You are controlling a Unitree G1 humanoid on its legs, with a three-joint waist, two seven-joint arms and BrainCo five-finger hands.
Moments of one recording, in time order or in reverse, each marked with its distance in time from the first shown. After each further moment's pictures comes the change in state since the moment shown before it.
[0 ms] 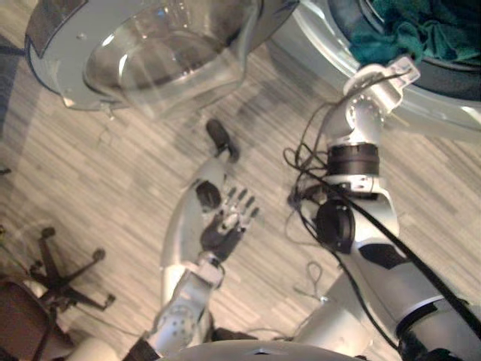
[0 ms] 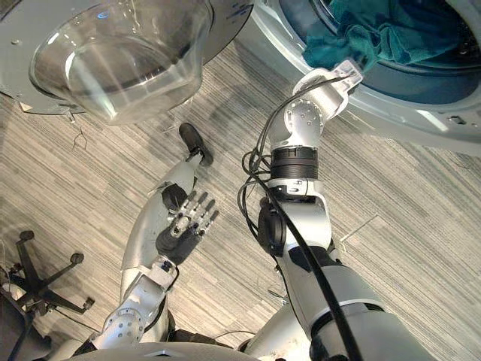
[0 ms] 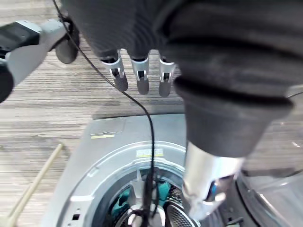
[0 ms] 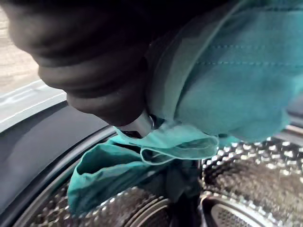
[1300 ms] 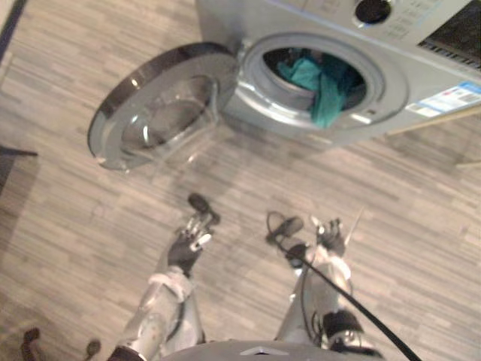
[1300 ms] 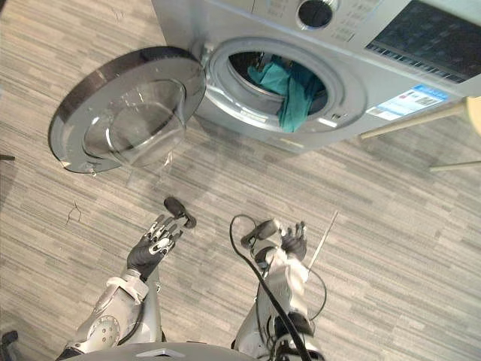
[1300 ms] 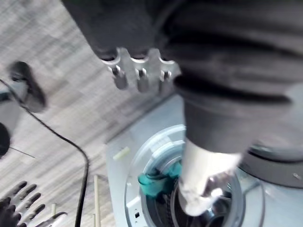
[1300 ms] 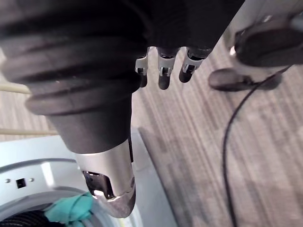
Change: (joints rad) left arm 0.060 -0.007 0.331 0.345 0.382 0.030 -0.075; right arm 1.159 0.122 0.186 0.227 -0.962 0.550 0.263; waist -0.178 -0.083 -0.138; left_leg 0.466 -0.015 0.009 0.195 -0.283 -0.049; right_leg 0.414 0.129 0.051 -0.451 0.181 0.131
